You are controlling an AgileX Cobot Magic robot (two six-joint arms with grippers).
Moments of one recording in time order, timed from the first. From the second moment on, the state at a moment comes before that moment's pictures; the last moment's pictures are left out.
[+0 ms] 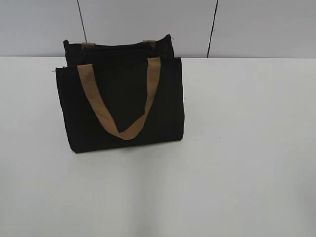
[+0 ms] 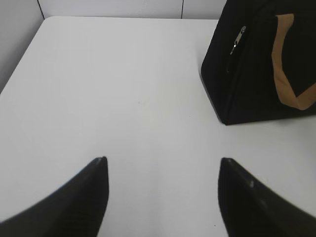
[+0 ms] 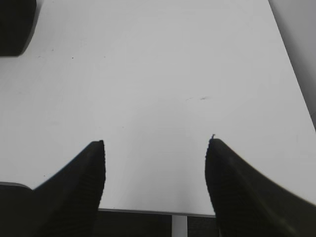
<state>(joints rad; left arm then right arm) 0.00 -0.01 -0.54 -0.08 1.07 0.06 -0.07 -0.01 -0.47 0.09 1.09 -0.21</state>
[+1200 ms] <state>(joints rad) 0.00 0.22 -0.59 -0.08 0.93 0.07 -0.07 -0.01 -0.47 0.09 1.09 -0.21</state>
